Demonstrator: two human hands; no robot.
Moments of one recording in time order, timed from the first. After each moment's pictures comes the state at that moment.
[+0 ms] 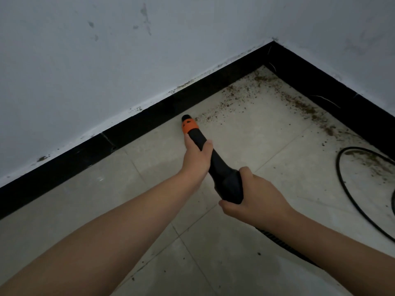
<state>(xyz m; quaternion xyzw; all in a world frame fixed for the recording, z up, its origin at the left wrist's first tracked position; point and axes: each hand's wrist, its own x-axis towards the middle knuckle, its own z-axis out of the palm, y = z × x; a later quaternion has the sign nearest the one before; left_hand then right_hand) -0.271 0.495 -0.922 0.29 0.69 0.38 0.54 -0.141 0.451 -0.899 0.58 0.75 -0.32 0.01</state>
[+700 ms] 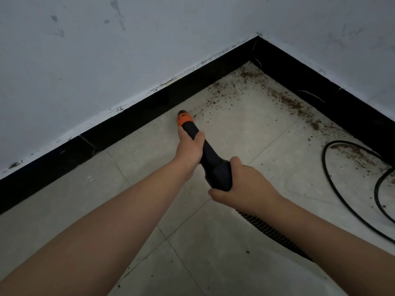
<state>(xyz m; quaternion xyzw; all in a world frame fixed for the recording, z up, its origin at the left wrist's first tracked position) -0.256 0.522 -0.925 0.28 0.69 0.36 0.57 -0.136 0.470 -0.894 0.60 0.71 -0.36 0.02</state>
